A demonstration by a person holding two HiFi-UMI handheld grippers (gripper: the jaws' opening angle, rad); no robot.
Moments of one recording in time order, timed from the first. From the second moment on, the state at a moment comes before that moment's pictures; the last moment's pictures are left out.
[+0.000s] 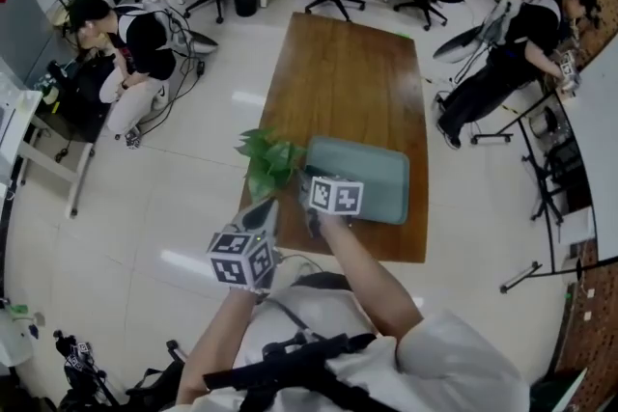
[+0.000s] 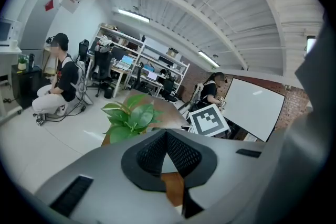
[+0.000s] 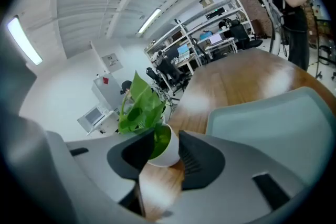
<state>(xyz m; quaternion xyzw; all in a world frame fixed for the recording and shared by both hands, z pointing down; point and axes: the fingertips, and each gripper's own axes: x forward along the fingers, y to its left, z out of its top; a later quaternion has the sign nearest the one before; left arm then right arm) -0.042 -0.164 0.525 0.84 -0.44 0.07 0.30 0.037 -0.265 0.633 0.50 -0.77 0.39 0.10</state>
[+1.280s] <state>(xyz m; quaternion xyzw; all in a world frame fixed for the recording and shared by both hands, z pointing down) -0.070 -0.176 0.528 0.81 -0.51 0.06 0.30 0.007 -0.305 0.677 0.50 -0.75 0.41 0.12</state>
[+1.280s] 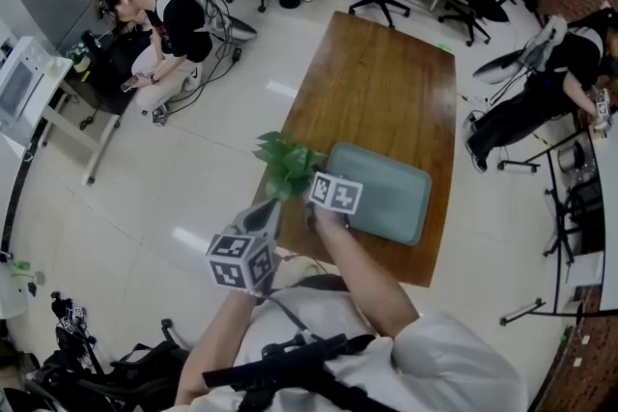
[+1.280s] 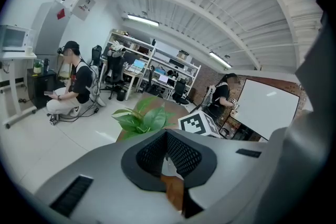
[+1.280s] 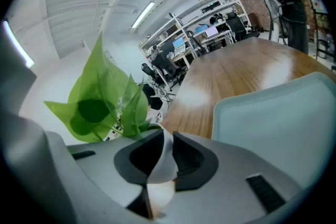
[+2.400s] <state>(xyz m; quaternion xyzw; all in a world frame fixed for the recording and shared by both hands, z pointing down) 0.005 -0.190 0.534 0.87 -0.39 0.09 0.30 0.223 -0.276 0.661 0.67 -0.63 0.39 0.03</state>
